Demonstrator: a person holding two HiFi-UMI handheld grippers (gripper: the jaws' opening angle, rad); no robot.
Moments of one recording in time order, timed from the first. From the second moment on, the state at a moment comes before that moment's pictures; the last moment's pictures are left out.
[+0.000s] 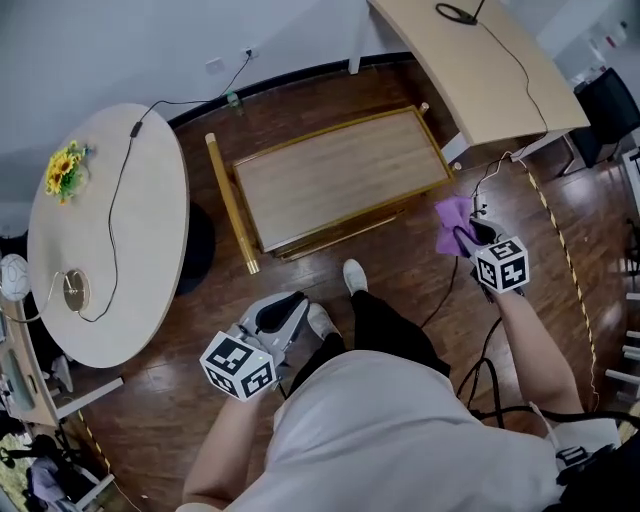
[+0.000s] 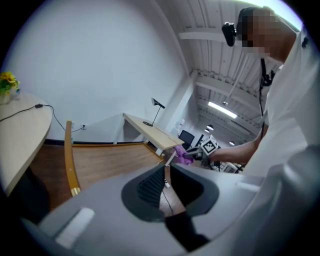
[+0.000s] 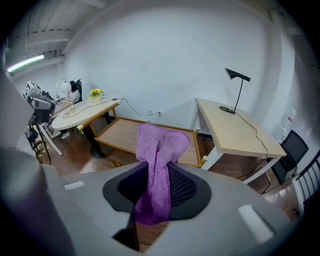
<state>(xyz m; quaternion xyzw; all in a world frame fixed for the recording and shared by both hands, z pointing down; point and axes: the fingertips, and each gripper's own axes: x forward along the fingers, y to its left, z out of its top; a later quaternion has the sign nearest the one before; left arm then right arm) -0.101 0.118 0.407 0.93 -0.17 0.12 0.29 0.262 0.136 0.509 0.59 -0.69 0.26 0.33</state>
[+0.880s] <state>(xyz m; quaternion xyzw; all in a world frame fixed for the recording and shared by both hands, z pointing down) -0.008 0.348 0.383 0.92 -0.25 0.13 0.27 0.281 0.370 0.460 0.54 -0.77 0.24 0.22</state>
